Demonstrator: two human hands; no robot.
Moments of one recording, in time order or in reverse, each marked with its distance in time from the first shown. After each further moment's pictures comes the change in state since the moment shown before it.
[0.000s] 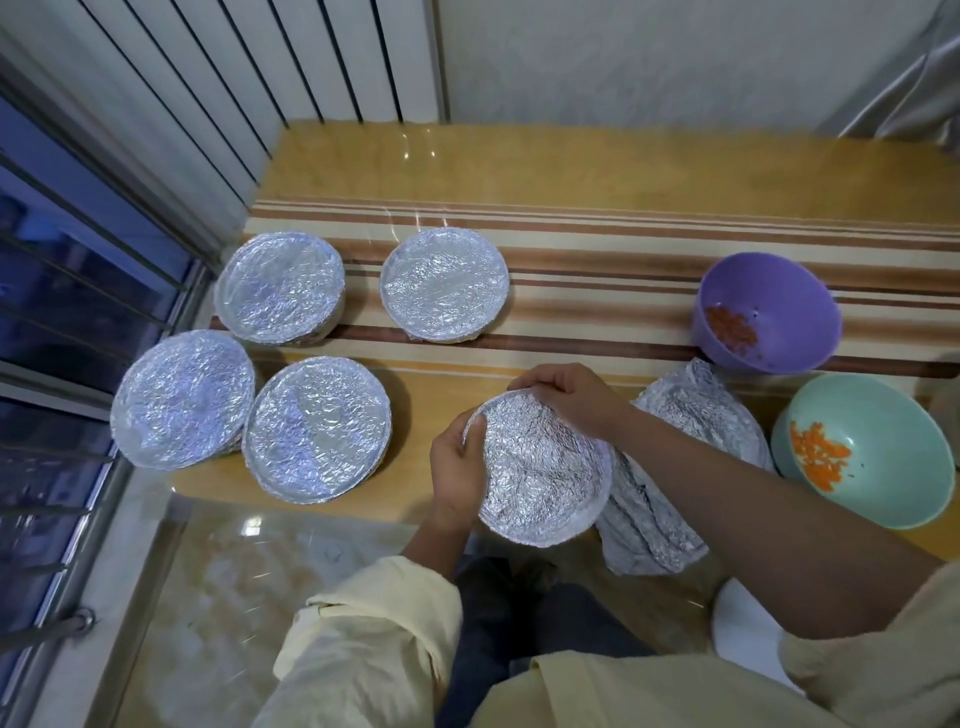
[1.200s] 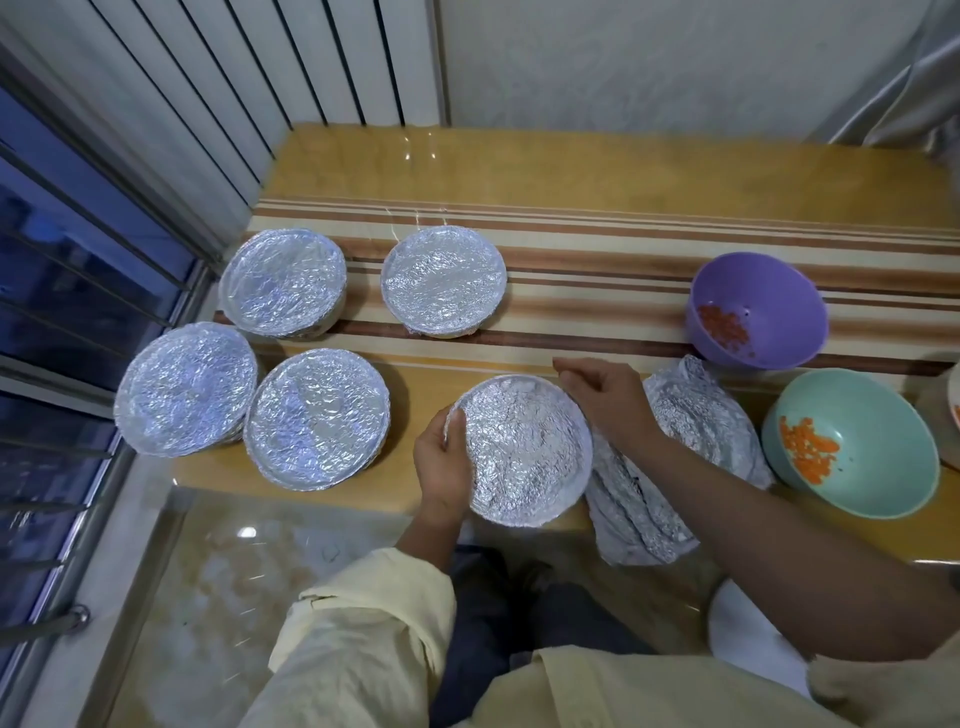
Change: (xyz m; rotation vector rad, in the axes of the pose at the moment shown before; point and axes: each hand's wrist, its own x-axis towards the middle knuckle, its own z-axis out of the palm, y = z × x) left_hand -0.006 -0.004 -0.006 -0.073 0.147 -0.026; right_hand -0.035 0.008 -0.008 0.101 0.418 0.022
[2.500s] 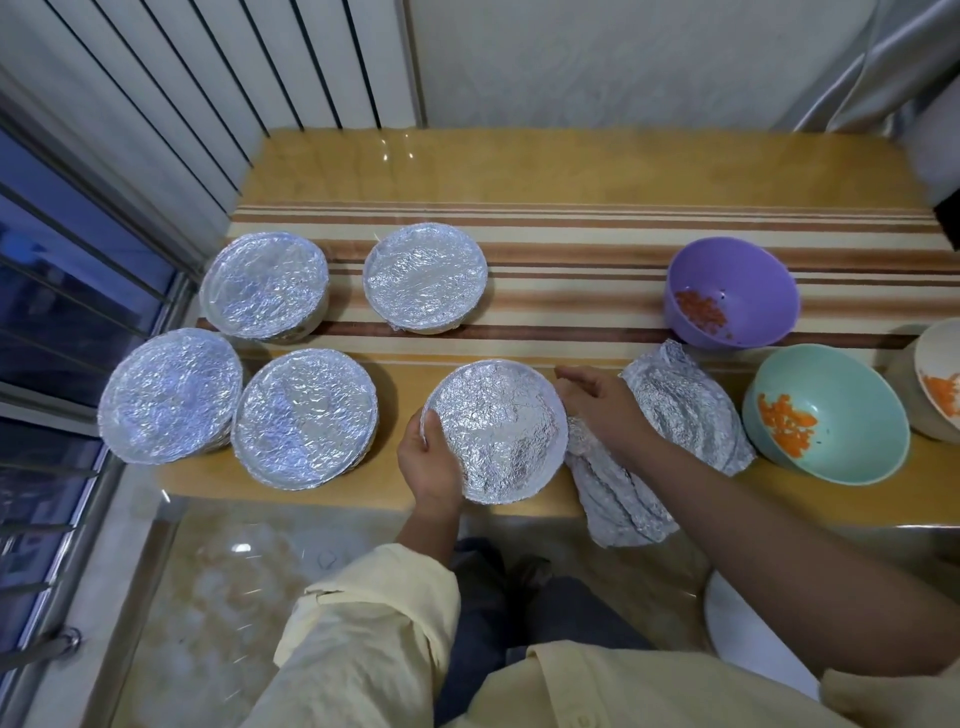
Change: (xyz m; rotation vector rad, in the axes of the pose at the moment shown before) left_hand -0.006 0.003 0.005 -0.048 0.219 -0.103; right_hand -0.022 0.013 0.000 0.145 -0.032 0.229
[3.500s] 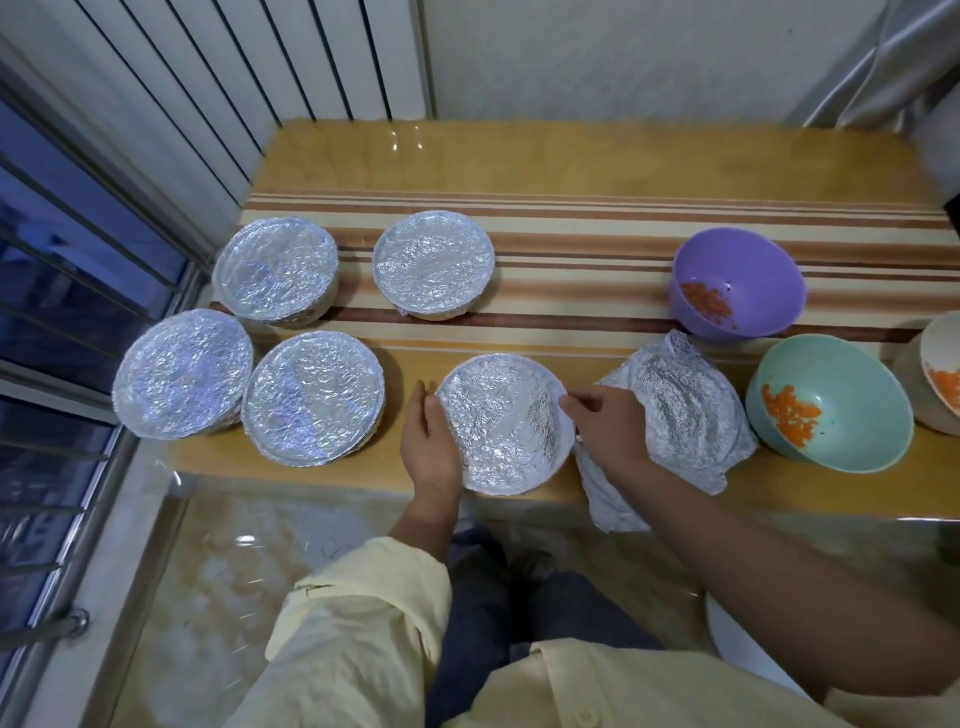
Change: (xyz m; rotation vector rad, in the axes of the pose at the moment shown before) left_hand -0.014 0.014 -0.012 0.105 -0.031 -0.022; right_hand -0.035 0.008 0.019 -0.206 0.283 -0.008
